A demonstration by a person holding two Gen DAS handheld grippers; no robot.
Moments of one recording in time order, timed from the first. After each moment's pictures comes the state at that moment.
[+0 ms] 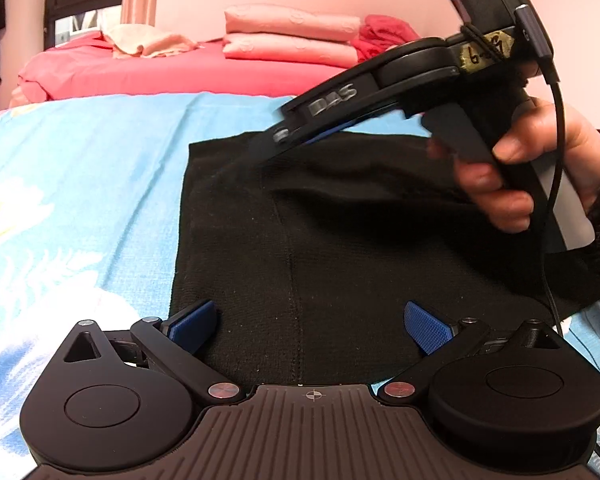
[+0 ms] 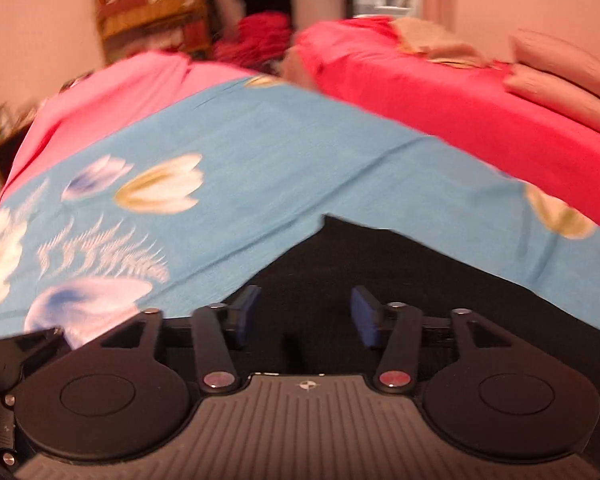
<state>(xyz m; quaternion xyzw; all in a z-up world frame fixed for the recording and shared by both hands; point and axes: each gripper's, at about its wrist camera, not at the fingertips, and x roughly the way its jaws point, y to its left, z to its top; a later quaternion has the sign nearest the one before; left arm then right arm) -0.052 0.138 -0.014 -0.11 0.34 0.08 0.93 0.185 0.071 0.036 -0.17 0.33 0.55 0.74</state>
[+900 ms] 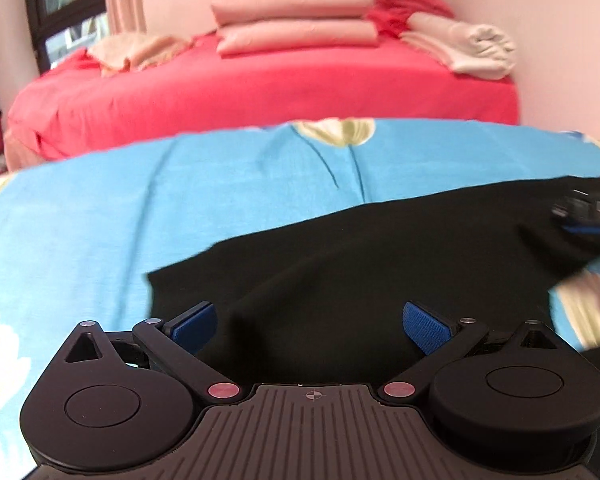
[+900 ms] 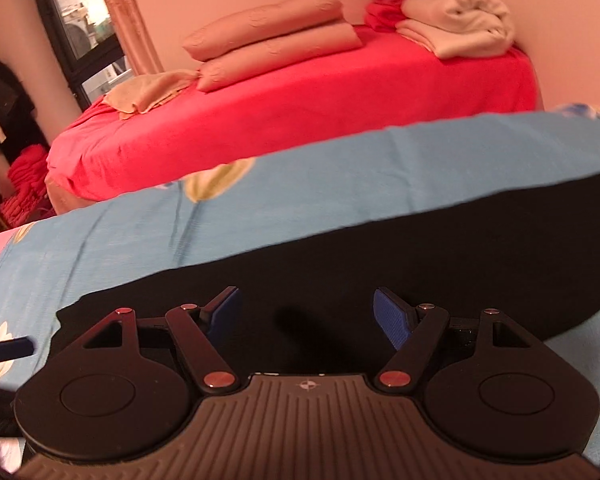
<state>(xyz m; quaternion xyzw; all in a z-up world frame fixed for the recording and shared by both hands) 0.144 0.164 0.010 -0.06 0.41 0.13 0.90 0.314 -0.101 0.021 0.04 0.40 0.25 0.88</state>
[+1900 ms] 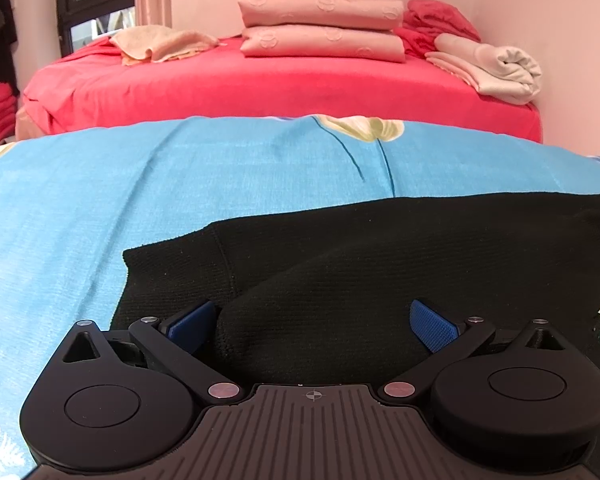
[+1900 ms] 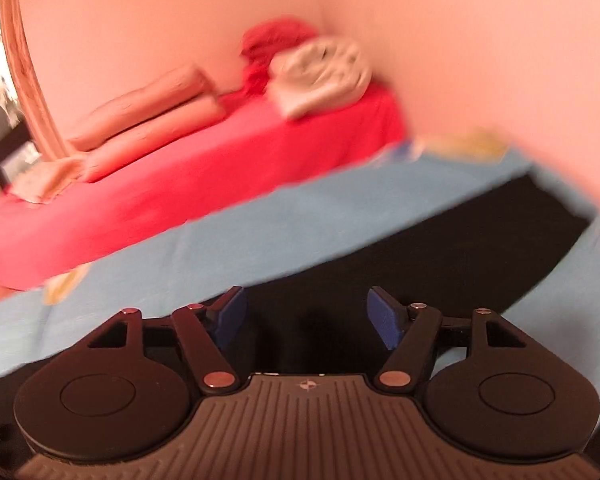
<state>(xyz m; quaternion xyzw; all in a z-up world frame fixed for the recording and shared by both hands) 0.136 0.171 -0.026 -0.09 0.37 0.16 0.91 0.370 -0.259 0.016 0.11 0.35 0.13 0.92</state>
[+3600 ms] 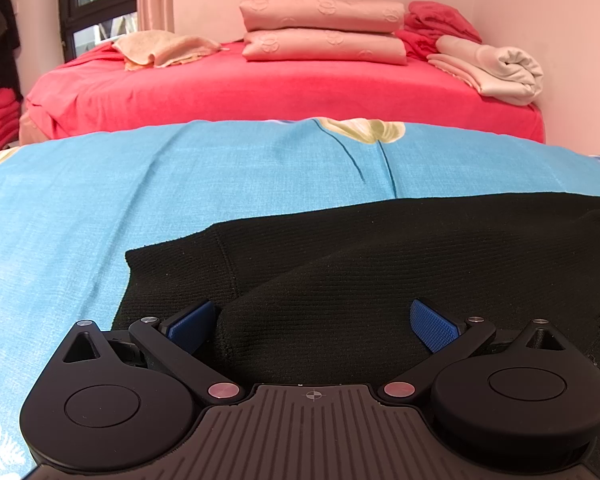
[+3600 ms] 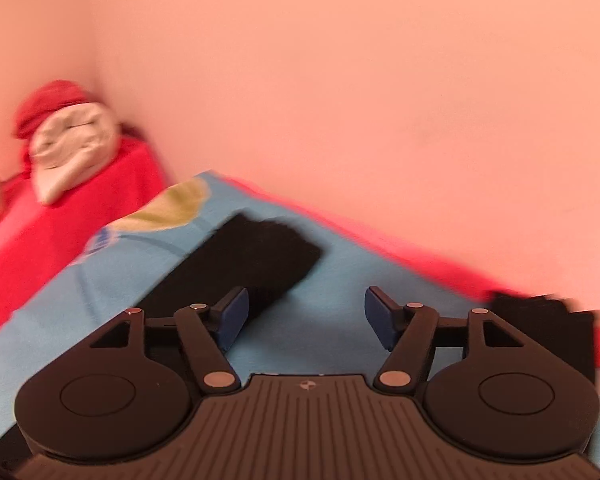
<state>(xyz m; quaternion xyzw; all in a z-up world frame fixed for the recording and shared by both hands) 0.136 0.167 -0.026 -0.08 0.36 0.16 0.91 0.421 -0.404 0.013 0.14 0.31 -0.21 0.92</state>
